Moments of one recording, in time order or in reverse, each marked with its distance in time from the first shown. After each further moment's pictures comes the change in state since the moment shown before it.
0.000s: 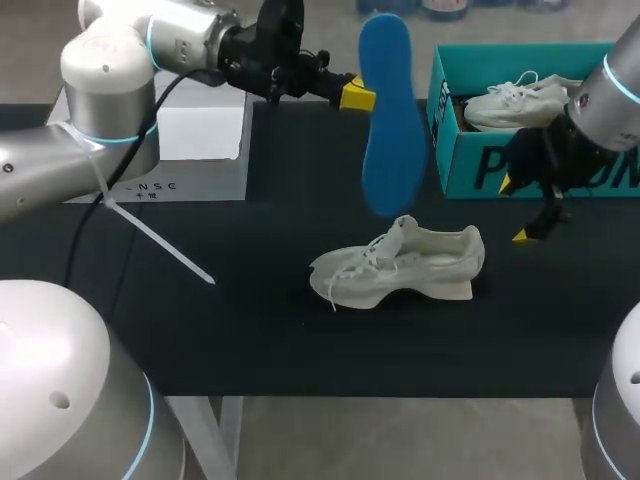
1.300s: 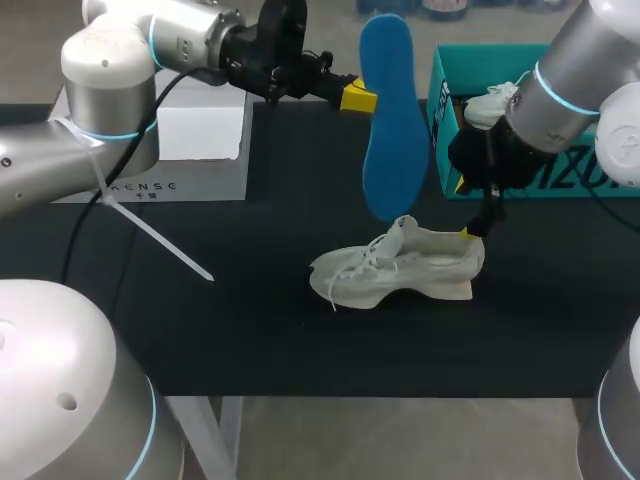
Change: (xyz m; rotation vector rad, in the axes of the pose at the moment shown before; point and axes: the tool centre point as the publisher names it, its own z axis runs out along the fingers) left arm 0.008 -0.001 0.003 -0.006 0.025 -0.001; right arm -0.024 0.057 0.047 0.006 -0.003 0.146
